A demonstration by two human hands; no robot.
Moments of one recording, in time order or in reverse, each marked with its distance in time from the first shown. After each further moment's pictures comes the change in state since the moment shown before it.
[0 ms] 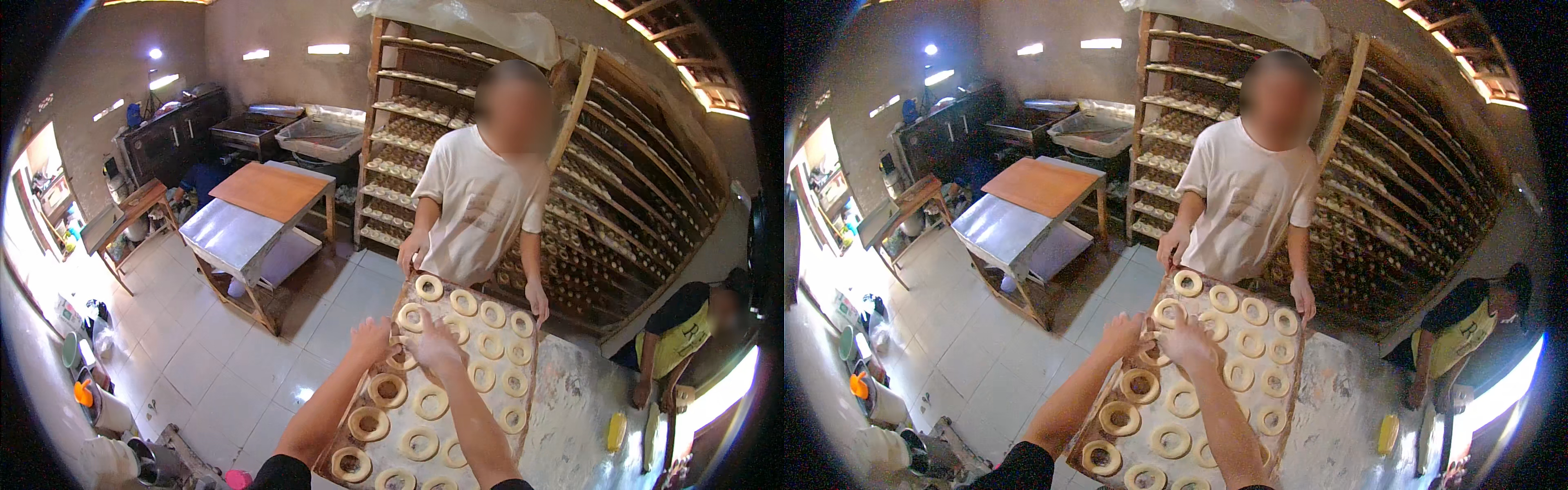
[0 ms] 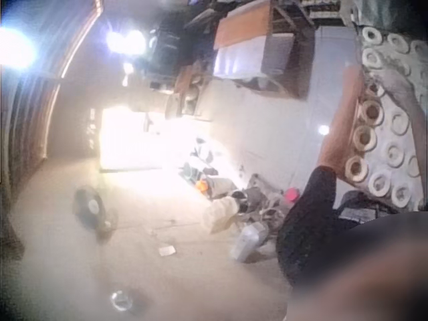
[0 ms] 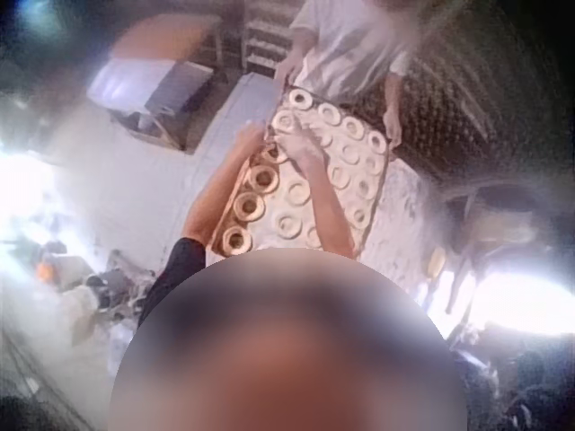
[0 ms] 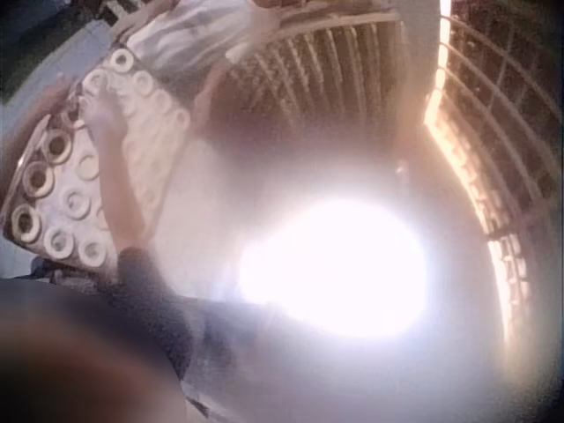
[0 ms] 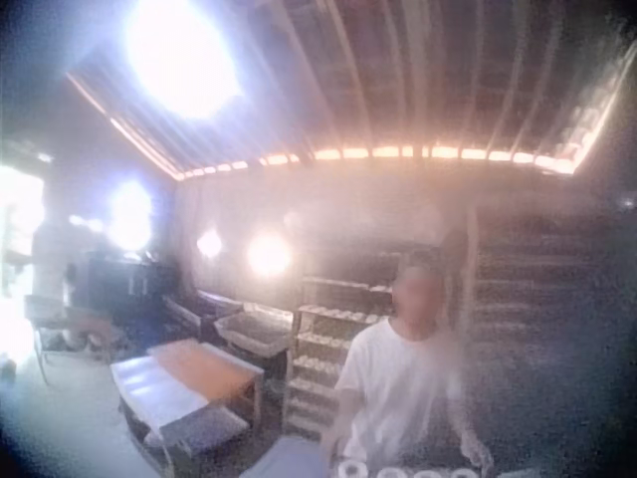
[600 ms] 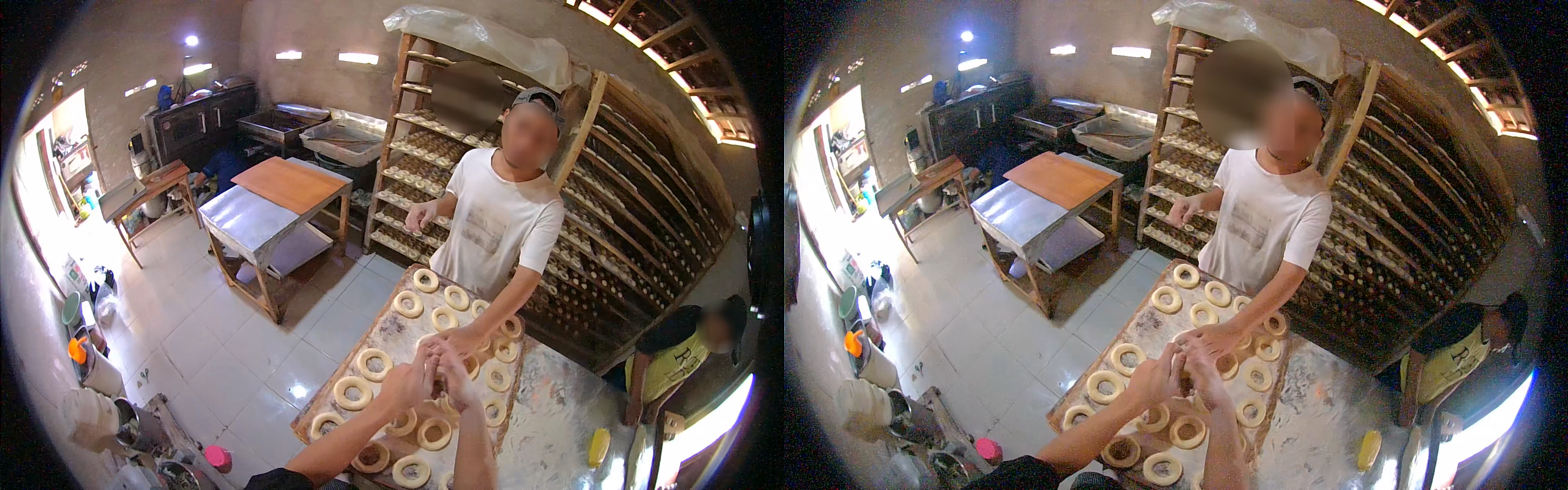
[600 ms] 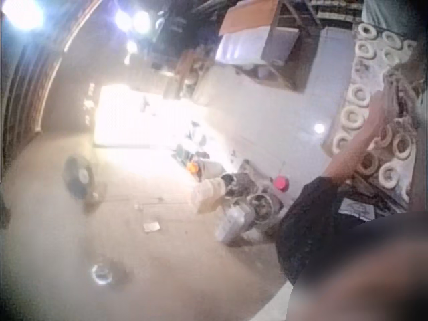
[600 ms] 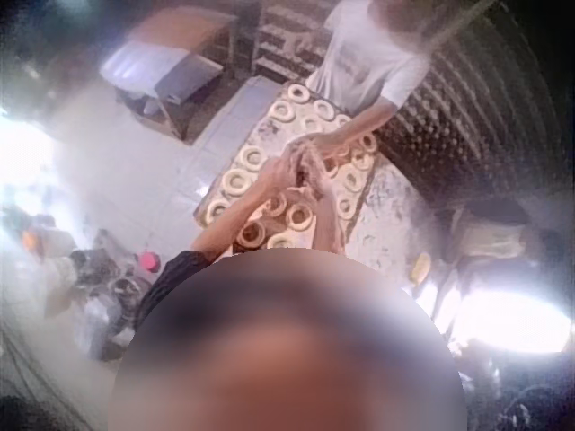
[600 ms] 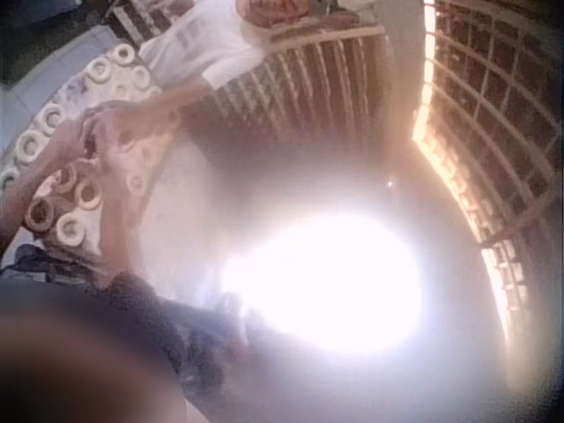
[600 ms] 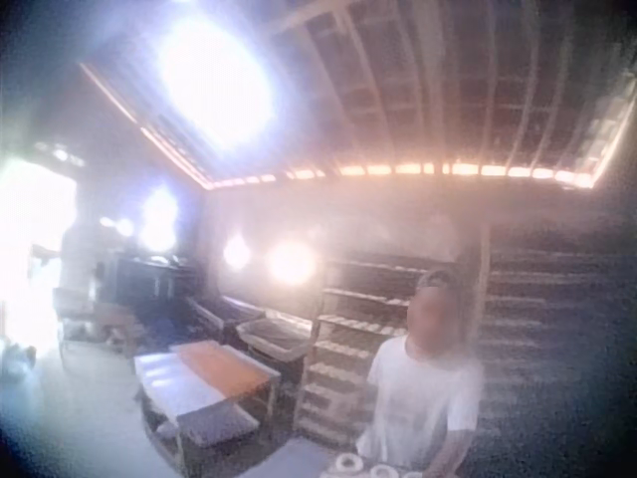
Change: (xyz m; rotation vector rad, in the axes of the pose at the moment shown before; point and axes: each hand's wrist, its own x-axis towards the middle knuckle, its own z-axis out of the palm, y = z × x) left_hand -0.144 0.154 -0.003 -0.520 0.215 0.040; right_hand -0.134 0.070 0.005 1.371 -0.131 -0.319
